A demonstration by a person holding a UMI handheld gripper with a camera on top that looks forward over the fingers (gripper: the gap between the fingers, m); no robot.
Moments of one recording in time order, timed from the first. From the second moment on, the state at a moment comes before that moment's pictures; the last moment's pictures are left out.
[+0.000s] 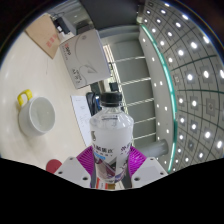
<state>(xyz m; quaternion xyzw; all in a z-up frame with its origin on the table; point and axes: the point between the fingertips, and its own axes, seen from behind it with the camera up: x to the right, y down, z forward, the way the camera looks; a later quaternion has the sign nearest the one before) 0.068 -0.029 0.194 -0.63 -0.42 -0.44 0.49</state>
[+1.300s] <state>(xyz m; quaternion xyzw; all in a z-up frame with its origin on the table) 0.121 -0.117 0.090 -0.88 -0.03 -0.03 0.46</state>
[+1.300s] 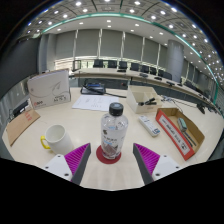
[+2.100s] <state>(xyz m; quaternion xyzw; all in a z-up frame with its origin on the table) -0.039 -0.327 0.219 -0.90 0.00 -0.03 0.43</state>
